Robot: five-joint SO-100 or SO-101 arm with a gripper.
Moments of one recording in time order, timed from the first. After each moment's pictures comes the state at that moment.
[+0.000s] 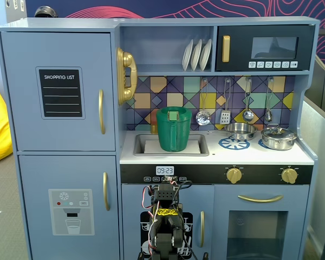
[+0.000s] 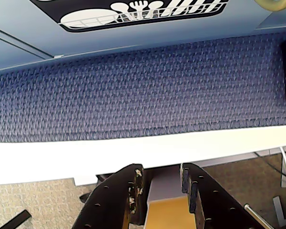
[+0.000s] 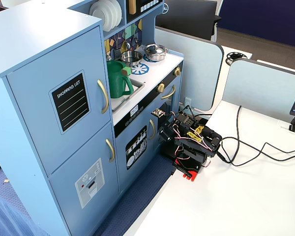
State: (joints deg) arm 0.7 182.4 171.7 77.0 -88.5
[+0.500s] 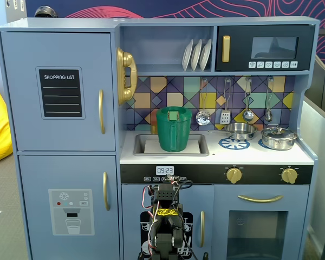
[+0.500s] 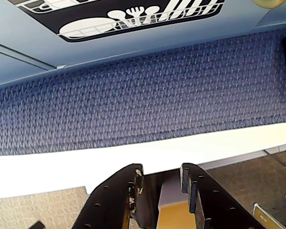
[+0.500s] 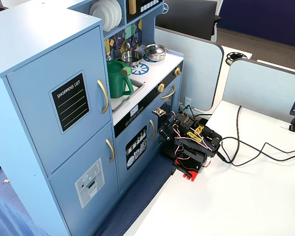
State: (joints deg) arm 0.7 182.5 171.7 76.9 -84.3
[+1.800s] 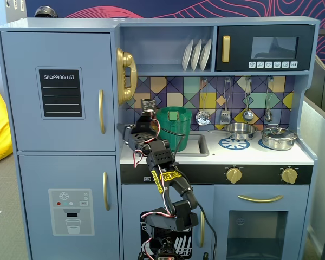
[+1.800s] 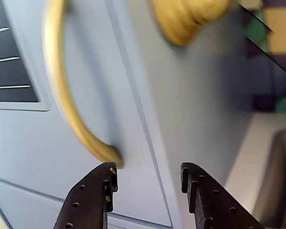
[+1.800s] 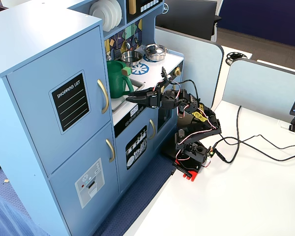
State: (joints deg) arm -31.4 152.0 115.0 35.6 -84.1
